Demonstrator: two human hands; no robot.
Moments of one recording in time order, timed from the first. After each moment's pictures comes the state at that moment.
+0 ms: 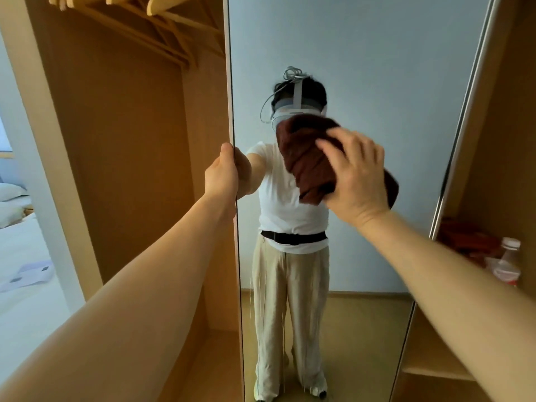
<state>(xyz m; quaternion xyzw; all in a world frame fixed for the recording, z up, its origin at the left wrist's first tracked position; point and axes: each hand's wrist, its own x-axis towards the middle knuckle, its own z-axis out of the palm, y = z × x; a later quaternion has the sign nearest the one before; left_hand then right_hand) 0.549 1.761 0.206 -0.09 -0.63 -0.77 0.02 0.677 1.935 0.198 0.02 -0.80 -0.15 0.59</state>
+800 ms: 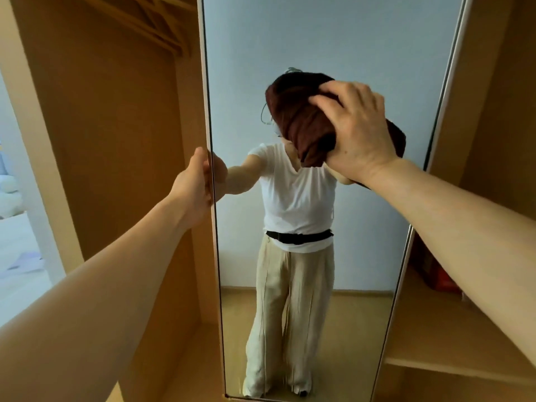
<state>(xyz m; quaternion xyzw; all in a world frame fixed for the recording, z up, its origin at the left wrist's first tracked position) 0.555 1.755 0.169 -0.06 -0.59 -0.81 -0.01 0.702 1.960 0.231 0.04 -0.82 -0.15 0.55</state>
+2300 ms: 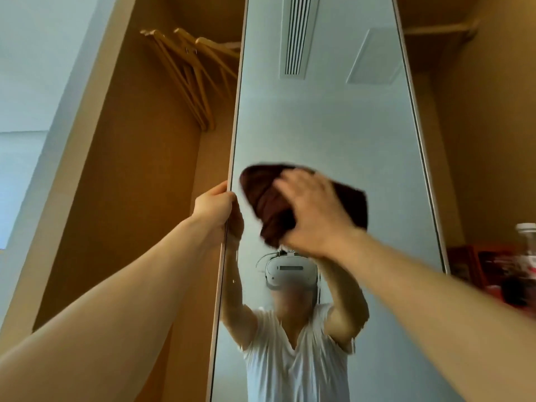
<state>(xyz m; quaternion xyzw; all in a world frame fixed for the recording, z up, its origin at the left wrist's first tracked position) 0.557 1.755 -0.029 -0.30 -0.49 -0.81 0.13 0.654 1.908 -0.033 0.05 -0.79 -0.23 0.56</state>
